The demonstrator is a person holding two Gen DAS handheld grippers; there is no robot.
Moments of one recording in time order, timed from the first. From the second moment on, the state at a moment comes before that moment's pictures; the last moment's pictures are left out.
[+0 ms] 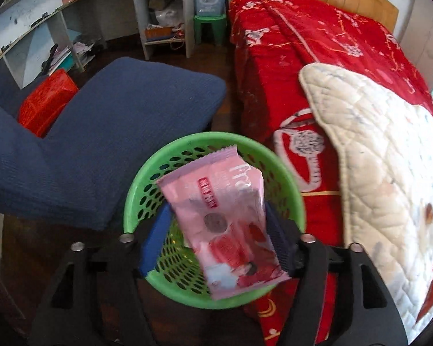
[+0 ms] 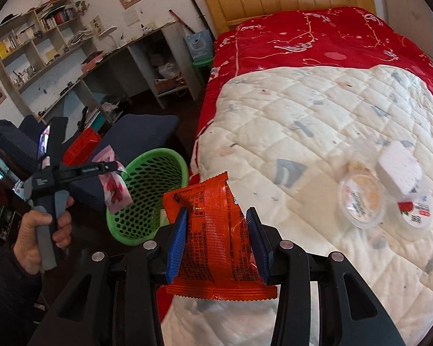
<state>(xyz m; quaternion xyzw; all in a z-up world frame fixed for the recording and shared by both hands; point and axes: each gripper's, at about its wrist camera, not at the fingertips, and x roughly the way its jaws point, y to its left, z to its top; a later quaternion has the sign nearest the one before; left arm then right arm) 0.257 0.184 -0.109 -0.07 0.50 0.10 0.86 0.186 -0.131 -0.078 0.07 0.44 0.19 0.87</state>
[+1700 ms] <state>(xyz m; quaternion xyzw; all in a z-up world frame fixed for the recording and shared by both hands) 0.177 0.220 -0.120 -0.09 0.48 0.09 0.87 0.257 0.018 -0.091 0.09 0.45 0.26 0.85</state>
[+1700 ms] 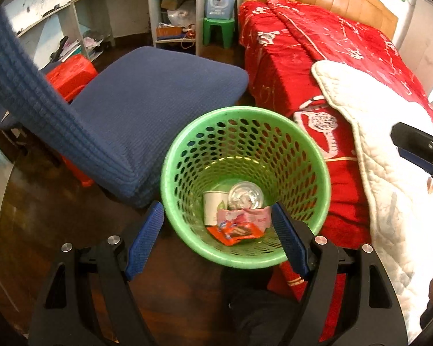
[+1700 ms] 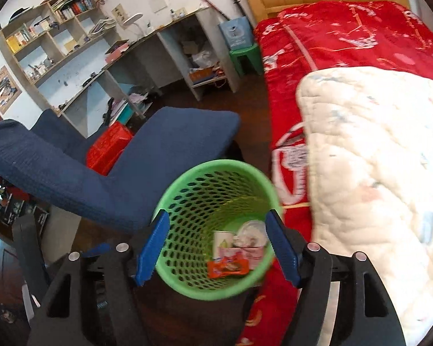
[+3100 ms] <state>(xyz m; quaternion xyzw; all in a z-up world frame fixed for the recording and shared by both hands) 0.193 0.084 -0.098 -0.03 0.48 -0.02 0.88 0.263 -0.322 -0.104 0.26 0.50 -0.04 0.82</state>
